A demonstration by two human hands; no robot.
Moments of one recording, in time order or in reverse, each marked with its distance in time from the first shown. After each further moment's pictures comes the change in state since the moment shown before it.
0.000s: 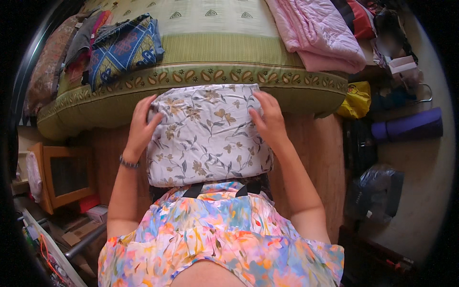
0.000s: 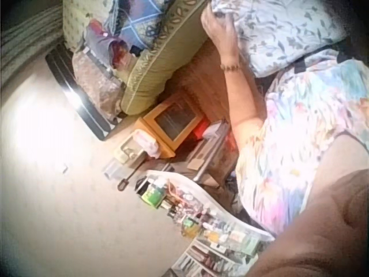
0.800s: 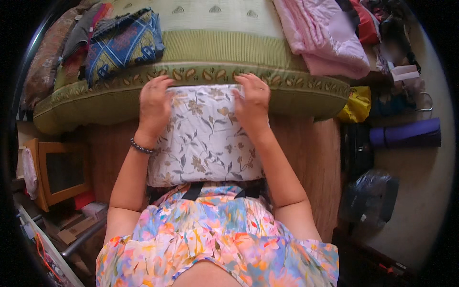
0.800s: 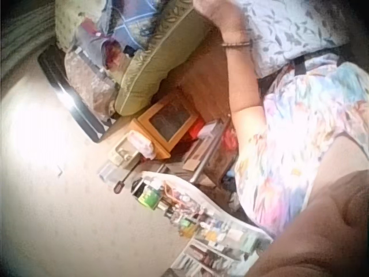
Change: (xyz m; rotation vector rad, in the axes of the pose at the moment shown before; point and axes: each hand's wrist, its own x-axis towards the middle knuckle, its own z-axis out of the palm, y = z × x) left_hand 0.048 0.022 0.040 0.341 0.126 0.165; right_hand 0.055 -0.015 0.050 -0.108 0.172 -0.106
